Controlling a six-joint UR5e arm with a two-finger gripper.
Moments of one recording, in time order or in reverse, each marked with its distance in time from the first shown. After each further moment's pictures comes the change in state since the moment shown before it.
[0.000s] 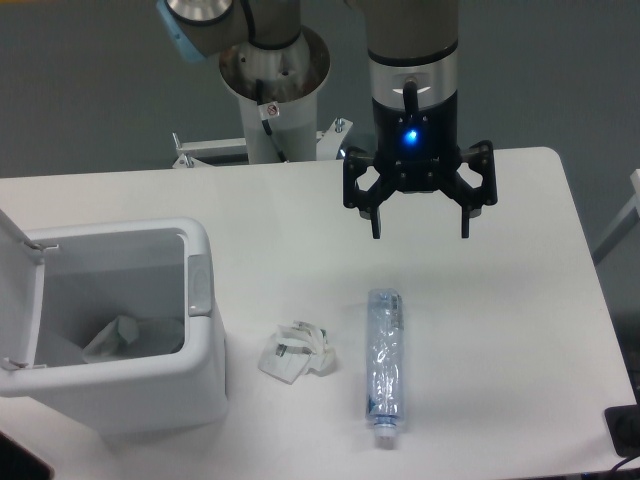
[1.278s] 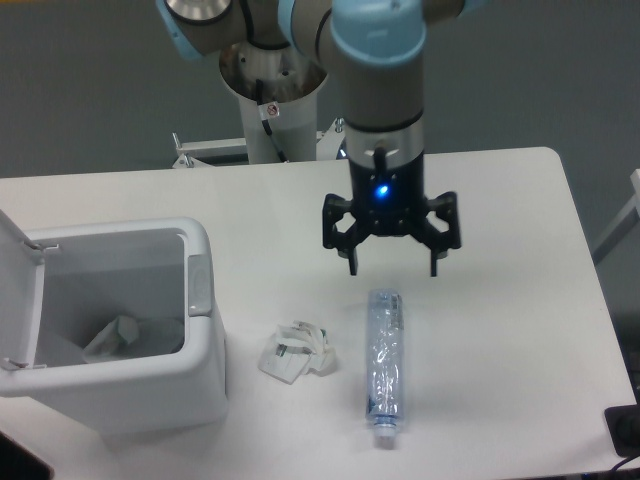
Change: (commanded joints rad) arm -0.106 -0.009 -0.288 0.167 0.066 0.127
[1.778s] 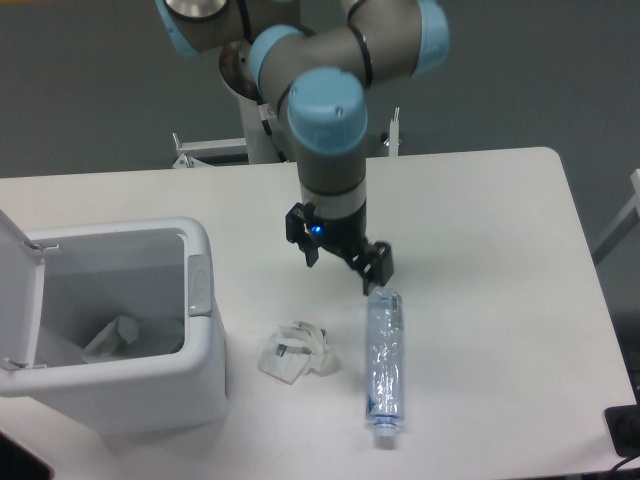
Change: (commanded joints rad) arm -0.035 -0.104 -0.101 0.053 -0.009 0.433
